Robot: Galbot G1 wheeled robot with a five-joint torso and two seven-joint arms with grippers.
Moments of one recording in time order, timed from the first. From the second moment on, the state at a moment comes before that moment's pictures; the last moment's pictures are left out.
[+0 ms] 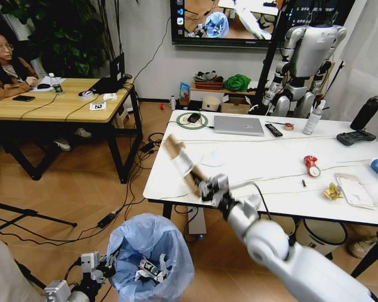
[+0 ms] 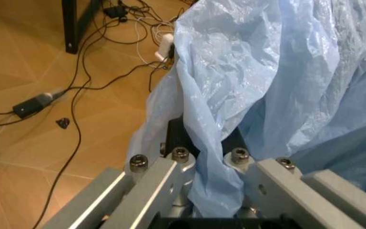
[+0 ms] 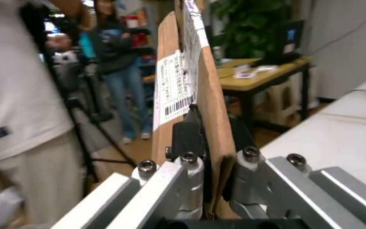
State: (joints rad) left arm 1.90 -1.18 -0.68 -2.08 -0.69 0.17 0.08; right arm -1.08 0.86 -0.20 2.10 0.68 0.08 -0.01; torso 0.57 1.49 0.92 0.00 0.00
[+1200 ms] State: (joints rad) left arm 1.91 -1.20 -0.69 -2.11 -0.68 0.17 0.07; right arm -1.16 0.96 -0.35 1.92 0.50 0.22 -0.18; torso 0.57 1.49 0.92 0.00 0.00
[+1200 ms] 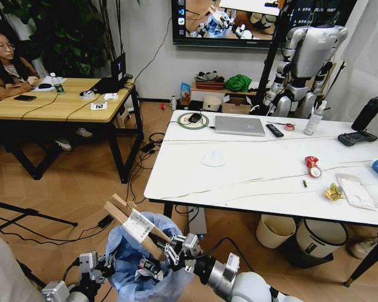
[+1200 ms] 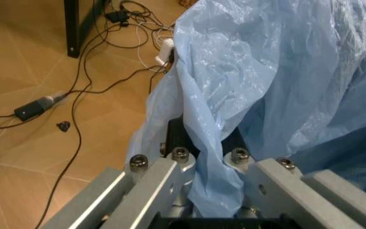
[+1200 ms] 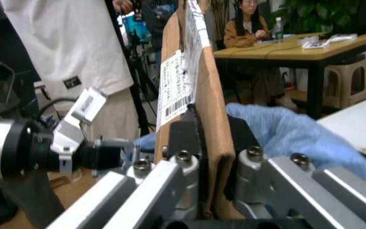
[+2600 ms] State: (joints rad) left arm 1.97 -1.30 -0.70 -2.16 -0.62 0.16 0.09; right arm -0.59 1.23 -0.07 1.42 0.65 -0.20 0.08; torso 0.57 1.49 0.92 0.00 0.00
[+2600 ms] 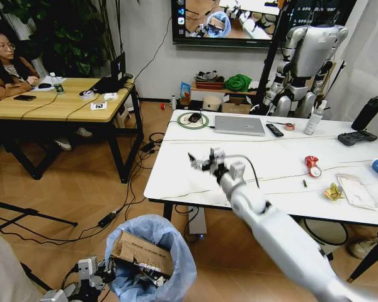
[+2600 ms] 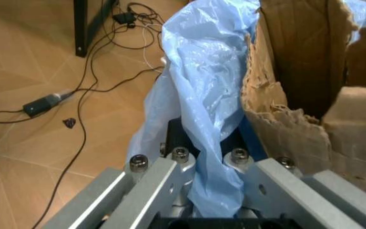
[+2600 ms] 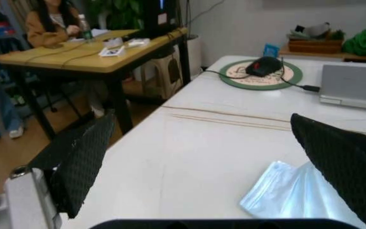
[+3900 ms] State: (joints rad) left arm 1.98 -1.31 -0.72 -2.16 -0.61 0.15 0.09; right arm -0.48 1.29 -0.05 0.95 0.54 -0.19 -0.07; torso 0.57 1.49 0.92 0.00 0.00
